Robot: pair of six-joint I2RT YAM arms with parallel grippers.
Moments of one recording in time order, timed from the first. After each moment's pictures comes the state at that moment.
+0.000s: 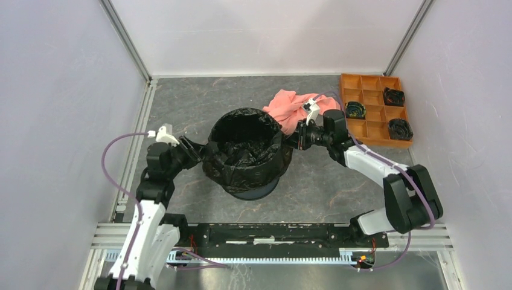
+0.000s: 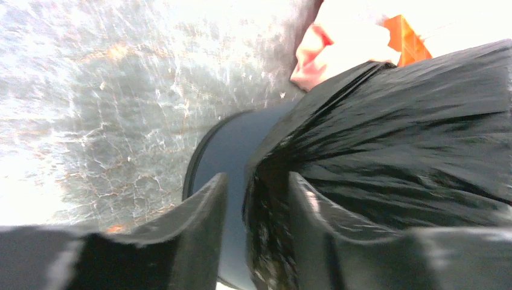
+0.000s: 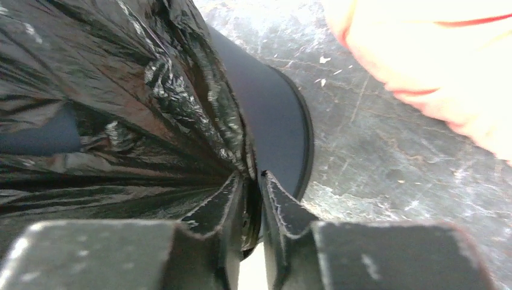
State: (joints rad) left arm -0.06 0.69 0.47 -0.21 0.28 -0.66; right arm 0.35 1.45 0.73 0.26 -0.68 0.38
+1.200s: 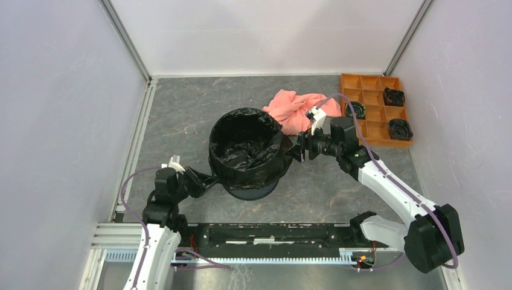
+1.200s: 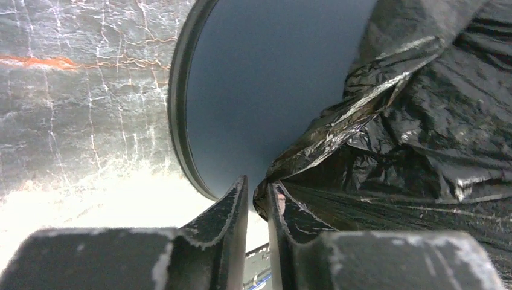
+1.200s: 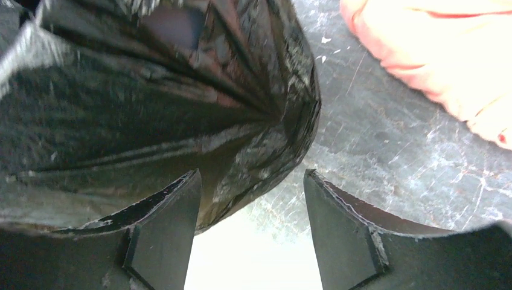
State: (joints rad) left arm -0.06 0.32 0.25 -0.52 0.46 -1.00; right arm 0.42 1.14 0.75 -0.09 -0.52 0.17
